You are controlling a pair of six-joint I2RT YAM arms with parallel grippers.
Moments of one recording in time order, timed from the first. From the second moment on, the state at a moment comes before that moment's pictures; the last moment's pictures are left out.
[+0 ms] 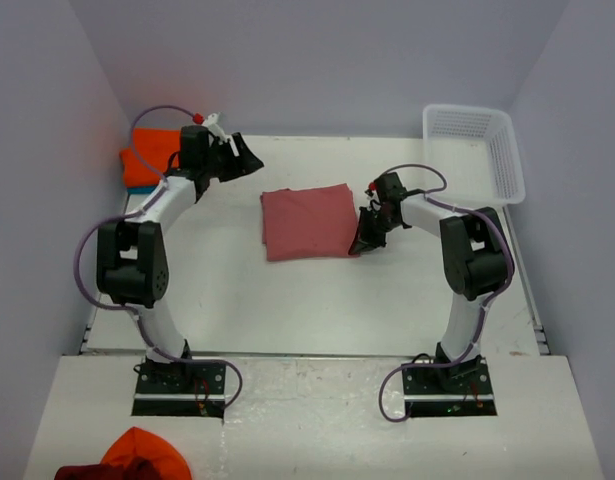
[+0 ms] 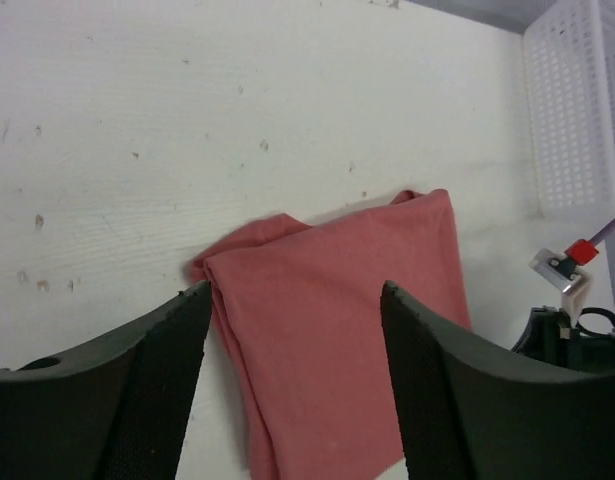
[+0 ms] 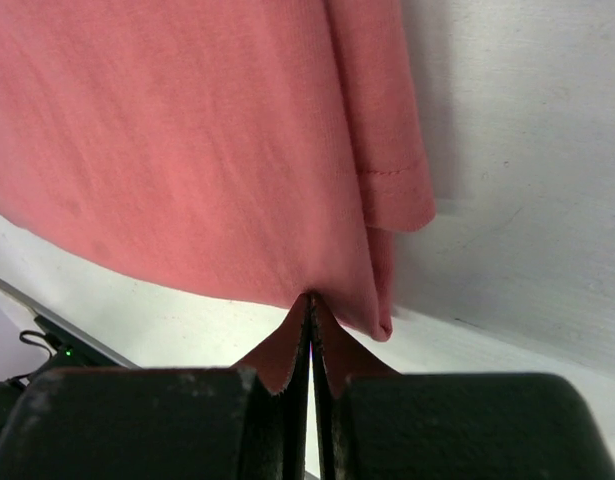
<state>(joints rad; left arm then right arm) -0.11 1.91 1.40 -0.05 0.42 -0.46 0.30 1.94 1.23 -0.53 -0.44 0.51</state>
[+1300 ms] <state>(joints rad) -0.18 1.85 1.10 -0.23 0.43 -0.38 0.32 1.73 1.18 -0.49 -0.46 0.49</state>
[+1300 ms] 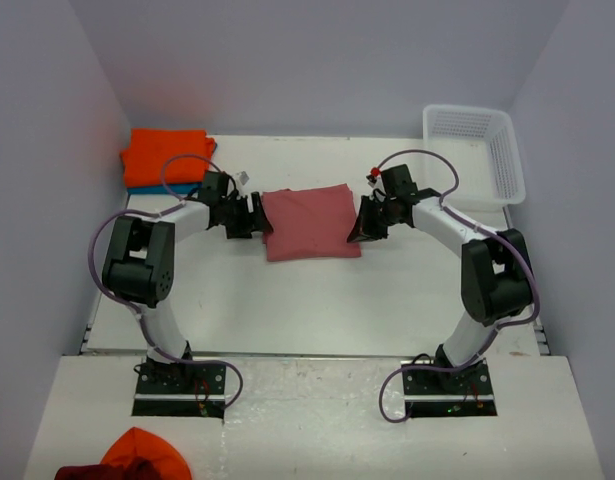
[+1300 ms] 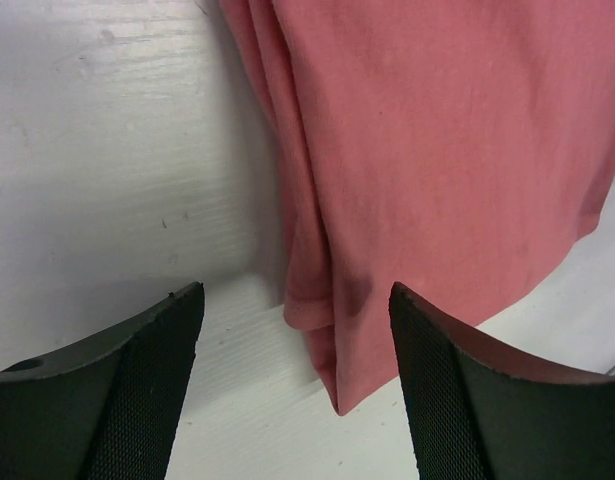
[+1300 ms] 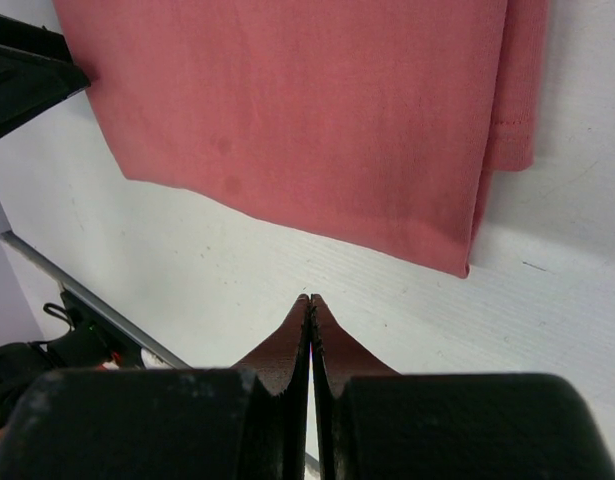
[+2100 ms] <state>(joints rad) -0.22 1.90 1.11 -0.13 0.49 -0.42 0.32 1.72 1.16 -0.49 -0.46 0.49</state>
